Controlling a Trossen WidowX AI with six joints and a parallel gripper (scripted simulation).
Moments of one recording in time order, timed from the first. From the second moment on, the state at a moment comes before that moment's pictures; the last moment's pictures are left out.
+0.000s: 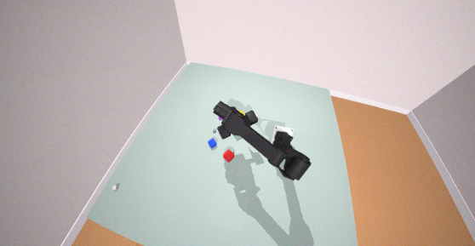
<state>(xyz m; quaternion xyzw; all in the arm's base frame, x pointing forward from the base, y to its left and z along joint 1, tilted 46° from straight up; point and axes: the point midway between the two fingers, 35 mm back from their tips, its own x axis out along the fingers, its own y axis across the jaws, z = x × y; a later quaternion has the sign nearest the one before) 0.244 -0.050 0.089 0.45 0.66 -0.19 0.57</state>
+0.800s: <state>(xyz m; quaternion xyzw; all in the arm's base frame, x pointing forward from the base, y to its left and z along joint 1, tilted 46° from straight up) 0.277 0.059 0.123 0.46 0.68 0.07 0.56</state>
